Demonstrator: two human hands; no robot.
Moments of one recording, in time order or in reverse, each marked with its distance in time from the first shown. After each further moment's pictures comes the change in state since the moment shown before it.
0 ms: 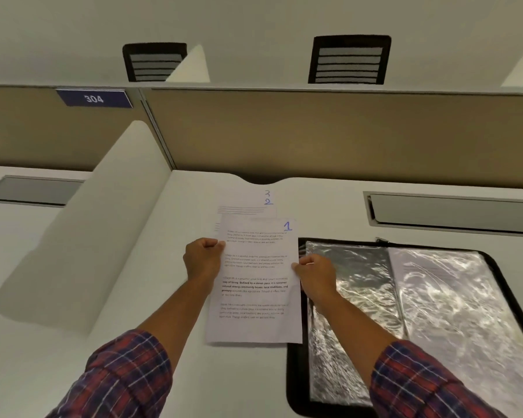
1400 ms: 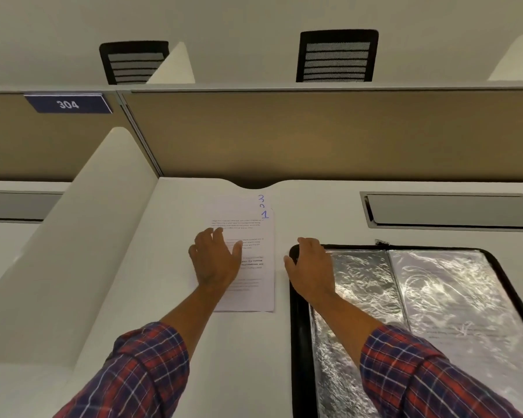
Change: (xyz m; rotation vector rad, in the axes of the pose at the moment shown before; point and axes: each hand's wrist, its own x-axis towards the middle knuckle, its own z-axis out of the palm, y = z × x) left_hand 0.030 -0.002 0.044 0.770 0.007 0.509; right_hand 0.027 -0.017 0.015 -0.674 0.085 -0.435
